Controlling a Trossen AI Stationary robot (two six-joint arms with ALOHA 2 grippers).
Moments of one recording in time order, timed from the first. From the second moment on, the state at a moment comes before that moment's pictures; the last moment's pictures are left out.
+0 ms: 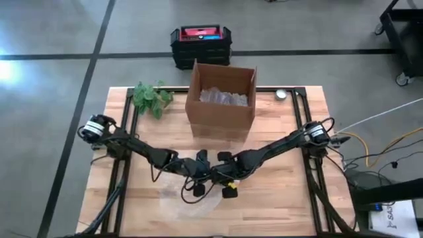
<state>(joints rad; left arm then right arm) -0.33 1.68 0.87 0.32 -0.17 -0.28 0.29 2.06 1.50 -0.68 0.04 0.17</state>
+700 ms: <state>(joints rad) -0.33 1.68 0.87 0.32 -0.17 -0.28 0.34 1.88 1.49 -0.75 -0.10 0.22</state>
